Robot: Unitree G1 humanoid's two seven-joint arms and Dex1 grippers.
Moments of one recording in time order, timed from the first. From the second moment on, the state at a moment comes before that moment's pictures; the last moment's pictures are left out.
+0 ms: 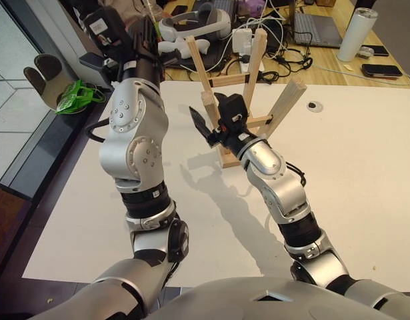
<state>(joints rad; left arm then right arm) -0.61 0.00 0.24 -0.37 -0.34 0.66 0.26 -0.40 0.12 0.36 -0.12 0.06 0.39 0.13</state>
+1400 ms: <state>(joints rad) -0.64 0.08 0.25 -0.31 -0.27 0.64 0.21 -0.41 0.16 -0.27 -0.24 1.09 0.37 -0.62</state>
